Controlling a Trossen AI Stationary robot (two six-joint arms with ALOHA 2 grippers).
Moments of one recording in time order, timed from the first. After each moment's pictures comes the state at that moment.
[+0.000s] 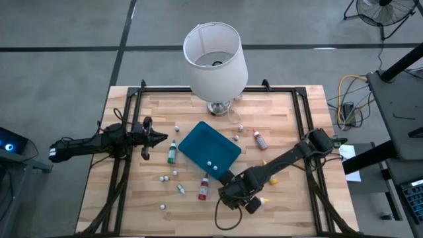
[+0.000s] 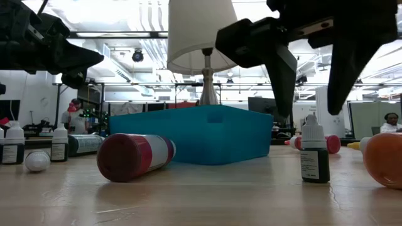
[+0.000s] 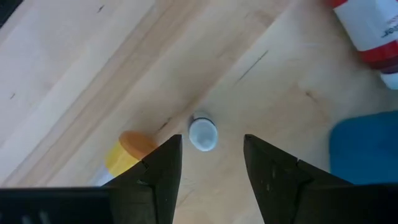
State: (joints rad) left arm 0.12 0.05 0.01 0.02 0.05 -0.18; right arm 0.47 2.01 1.53 -0.82 -0.06 -0.24
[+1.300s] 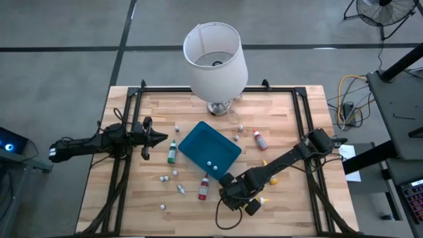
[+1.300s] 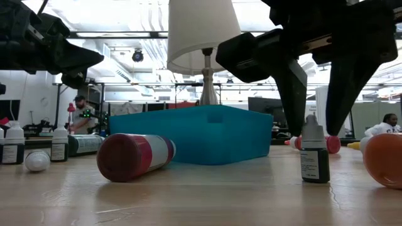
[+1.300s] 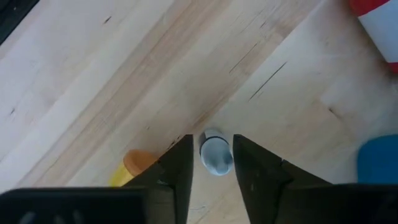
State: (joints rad) left arm 0.12 0.05 0.01 0.02 0.05 -0.18; right arm 0.47 2.01 1.45 -0.70 -0.11 -0.23
